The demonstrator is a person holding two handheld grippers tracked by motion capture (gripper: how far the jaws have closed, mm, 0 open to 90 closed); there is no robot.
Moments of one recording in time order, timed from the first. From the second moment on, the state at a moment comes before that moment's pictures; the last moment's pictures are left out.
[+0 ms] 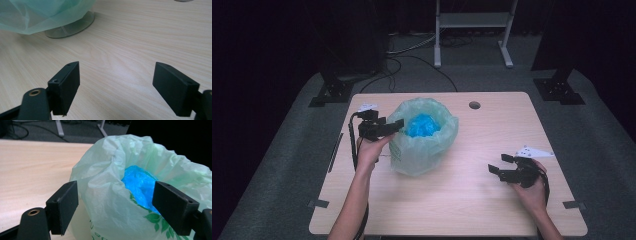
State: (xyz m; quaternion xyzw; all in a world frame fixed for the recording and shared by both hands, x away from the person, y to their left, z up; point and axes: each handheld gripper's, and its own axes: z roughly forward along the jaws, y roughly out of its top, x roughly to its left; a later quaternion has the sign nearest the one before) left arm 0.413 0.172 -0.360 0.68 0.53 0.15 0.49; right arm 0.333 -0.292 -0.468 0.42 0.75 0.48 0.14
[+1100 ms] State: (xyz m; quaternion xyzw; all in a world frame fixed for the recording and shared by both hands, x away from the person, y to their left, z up) left arm 0.387 0.177 -0.366 0.64 0.44 0.12 0.62; right arm 0.338 -0.270 -0.452 0.40 0.77 0.48 0.13
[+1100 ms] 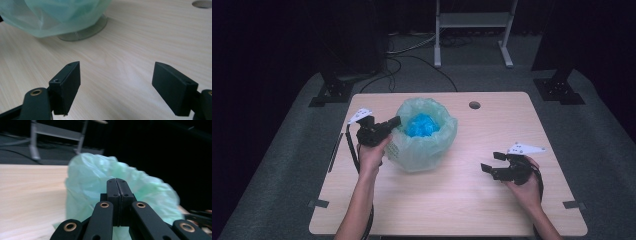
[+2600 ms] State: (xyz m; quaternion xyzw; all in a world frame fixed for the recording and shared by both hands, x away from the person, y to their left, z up) left arm 0.366 0.177 -0.378 0.60 0.39 0.05 0.69; right arm 0.427 -0.143 -0.342 0.46 0.76 0.46 0.08
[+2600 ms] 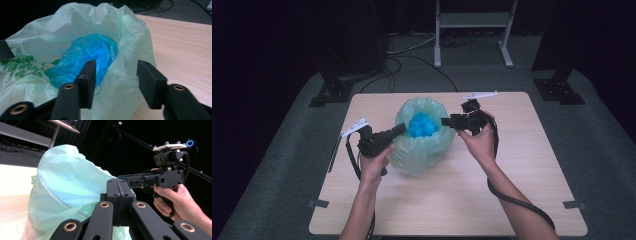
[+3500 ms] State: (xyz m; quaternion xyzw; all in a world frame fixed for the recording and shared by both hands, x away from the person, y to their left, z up) left arm 0.371 0.184 -0.385 0.57 0.38 0.00 0.72; right arm 0.423 -0.133 -0.334 0.46 0.74 0.47 0.14
